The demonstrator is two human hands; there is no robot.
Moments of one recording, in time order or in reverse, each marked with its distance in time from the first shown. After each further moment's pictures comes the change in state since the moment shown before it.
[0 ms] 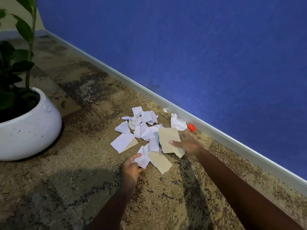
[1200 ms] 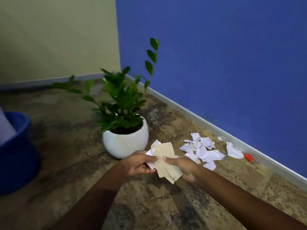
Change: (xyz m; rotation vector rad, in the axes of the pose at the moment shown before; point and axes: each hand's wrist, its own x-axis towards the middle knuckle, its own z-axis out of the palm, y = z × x) left_hand -0.056 0.161 -0.211 0.177 -0.400 -0.099; right_hand -0.136 -0.077 0.232 0.069 -0.461 0.064
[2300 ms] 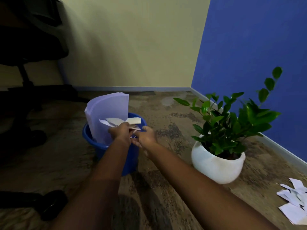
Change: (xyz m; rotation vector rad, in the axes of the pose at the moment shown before) left_hand -0.188 0.072 -0.274 -0.776 1.137 0.590; right_hand 0.011 -0.068 0.437 -0.135 -0.180 -0.269
